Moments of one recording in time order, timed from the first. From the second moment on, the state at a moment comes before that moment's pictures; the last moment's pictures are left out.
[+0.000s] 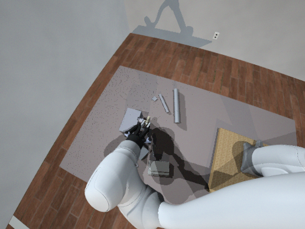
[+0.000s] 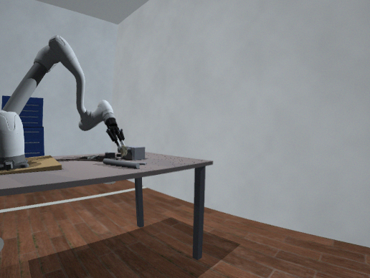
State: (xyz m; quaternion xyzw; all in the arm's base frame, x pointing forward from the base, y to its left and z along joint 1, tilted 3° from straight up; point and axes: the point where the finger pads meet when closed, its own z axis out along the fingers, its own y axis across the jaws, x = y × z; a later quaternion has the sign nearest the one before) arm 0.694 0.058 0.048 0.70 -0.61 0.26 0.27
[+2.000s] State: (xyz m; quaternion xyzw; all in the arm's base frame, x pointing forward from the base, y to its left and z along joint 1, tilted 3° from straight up) arm 0.692 0.092 0.084 0.70 -0.61 0.26 0.27
